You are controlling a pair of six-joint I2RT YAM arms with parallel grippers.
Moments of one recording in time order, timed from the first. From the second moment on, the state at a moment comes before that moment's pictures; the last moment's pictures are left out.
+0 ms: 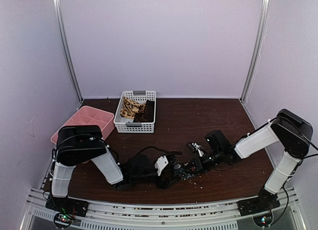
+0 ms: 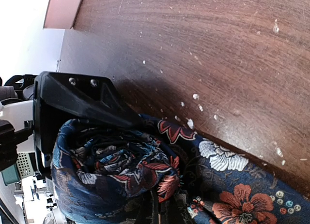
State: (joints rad) left arm -1.16 2.17 0.74 1.16 0.14 -0.03; right arm 0.69 1.69 0.58 0.24 -0.68 0.58
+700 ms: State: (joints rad) left arm -1.17 2.12 0.87 0.88 0.14 0.02; right arm 0.66 1.61 0.58 0.10 -0.65 0.57
